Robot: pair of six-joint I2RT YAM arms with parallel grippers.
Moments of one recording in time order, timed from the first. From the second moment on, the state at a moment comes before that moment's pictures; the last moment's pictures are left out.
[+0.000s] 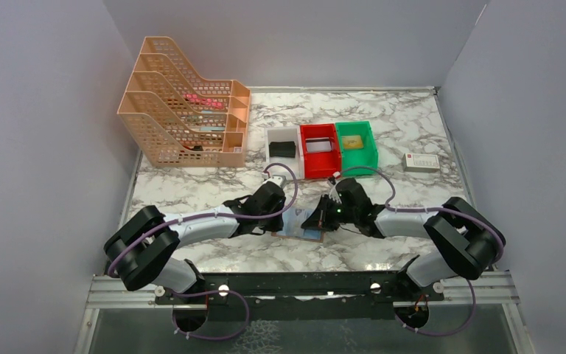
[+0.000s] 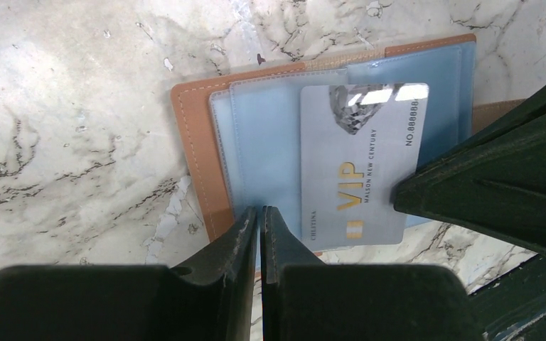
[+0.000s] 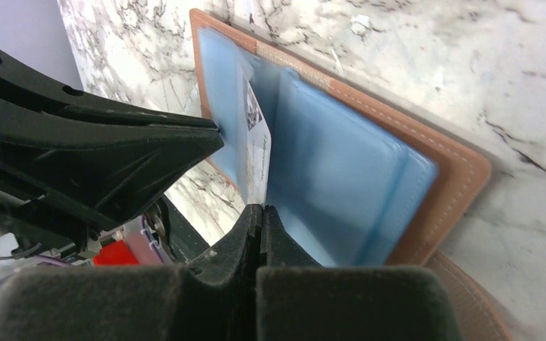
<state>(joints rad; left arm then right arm) -0.88 1.42 0.62 -0.11 -0.06 -0.63 0.70 1.49 0.46 0.33 -0.40 0.94</state>
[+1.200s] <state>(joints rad) -0.88 1.47 0.65 -0.04 0.10 -0.60 0.69 1.48 0.35 0.46 -0.39 1.03</state>
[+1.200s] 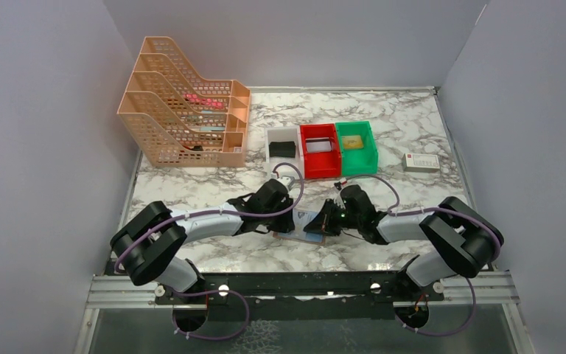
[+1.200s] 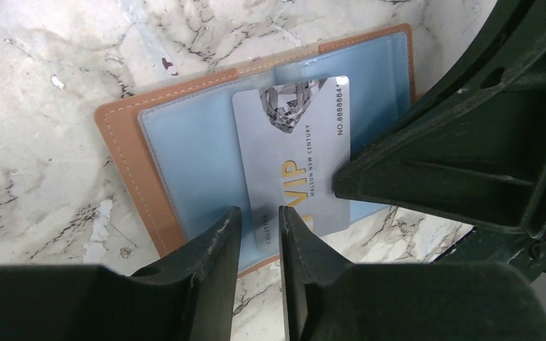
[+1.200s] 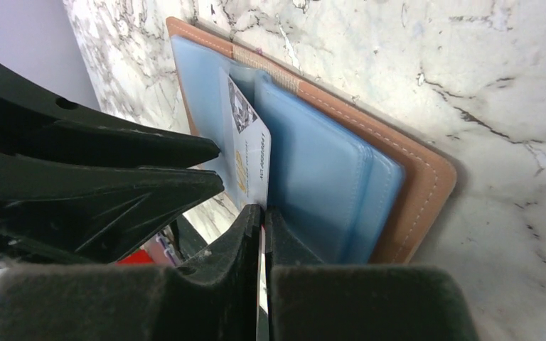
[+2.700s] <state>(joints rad) -0.88 1.38 0.65 -0.14 0.00 -0.59 0.69 0.71 0.31 0.02 -0.03 0.94</state>
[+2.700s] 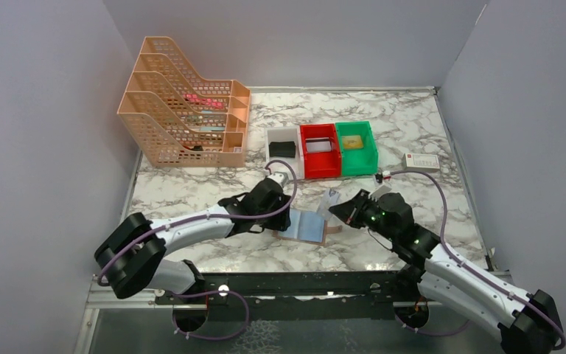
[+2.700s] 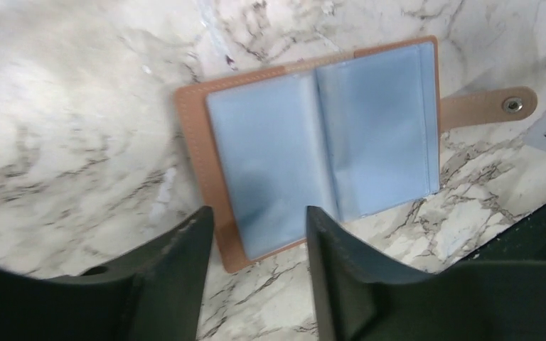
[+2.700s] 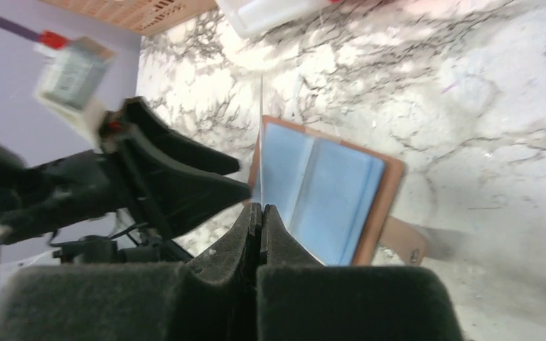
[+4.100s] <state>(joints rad) -0.68 0.96 0.75 -0.50 -0.44 -0.33 0.69 0.90 0.56 -0.02 0.17 0.35</state>
